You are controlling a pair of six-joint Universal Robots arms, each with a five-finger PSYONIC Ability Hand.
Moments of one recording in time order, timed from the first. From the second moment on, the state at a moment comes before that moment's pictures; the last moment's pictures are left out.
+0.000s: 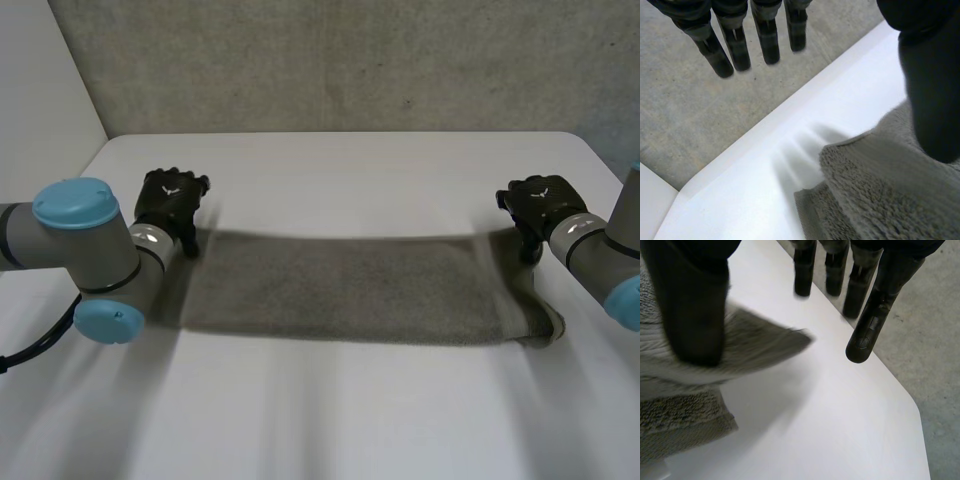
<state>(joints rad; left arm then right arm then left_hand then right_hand) 4.42 -2.33 -1.27 3.49 -1.54 3.53 1.71 -0.90 1.25 -0.03 1.40 2.52 0.39 0.39 0.38 0.35 0.37 0.32 0.32 0.33 0.94 0.12</state>
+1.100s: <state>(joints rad) 4.42 -2.03 -1.68 3.57 -1.51 3.56 1.56 -1.30 1.91 -0.13 1.26 2.63 0.27 0.27 0.26 0.27 0.23 0.42 0.41 0.43 0.94 0.27</state>
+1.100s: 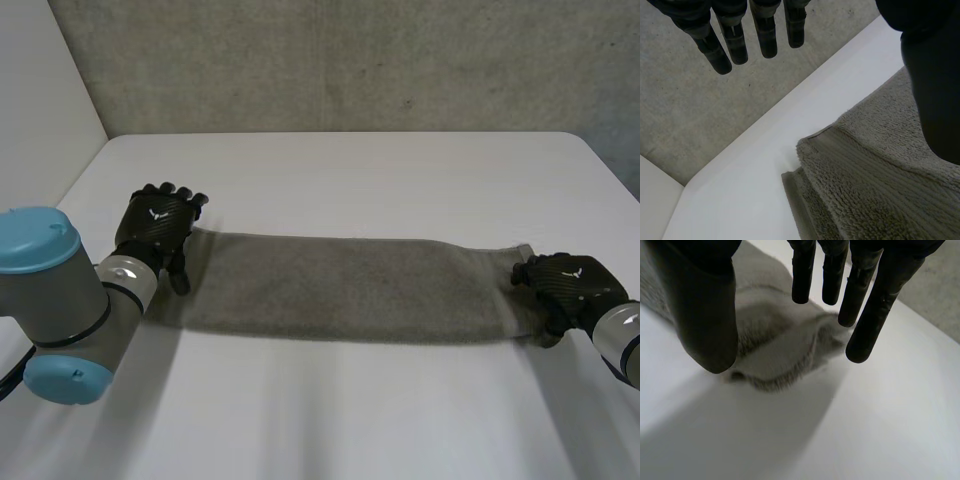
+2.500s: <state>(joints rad) 4.40 -1.99 -1.70 3.57 -1.52 3.56 2.35 -0.99 1.43 -0.20 1.44 2.23 0.27 0.27 0.26 0.27 0.23 0.44 0.45 0.48 0.48 0.26</state>
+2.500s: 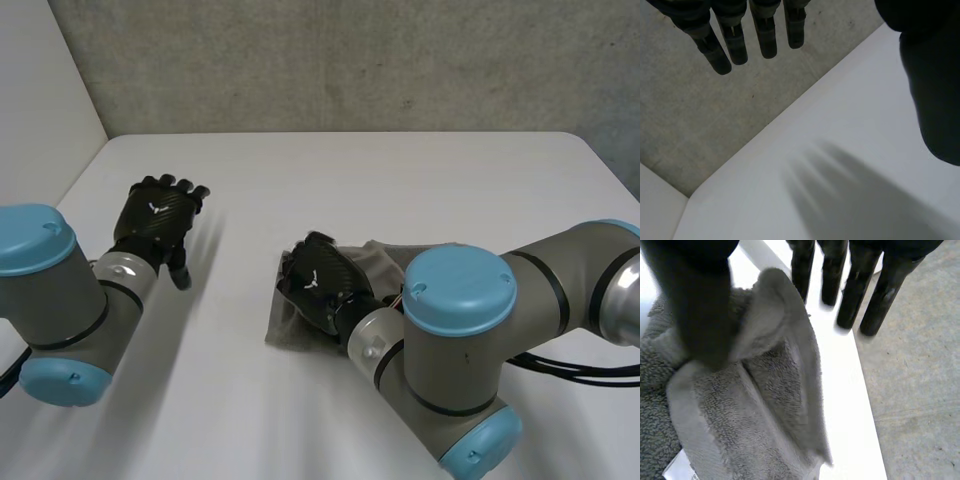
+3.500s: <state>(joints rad) 3.89 -2.30 -1.30 3.45 -1.53 3.40 1.90 -1.32 1.93 -0.18 1.41 2.69 0.27 0.27 0.26 0.27 0.26 0.35 0.25 0.34 0.34 0.18</state>
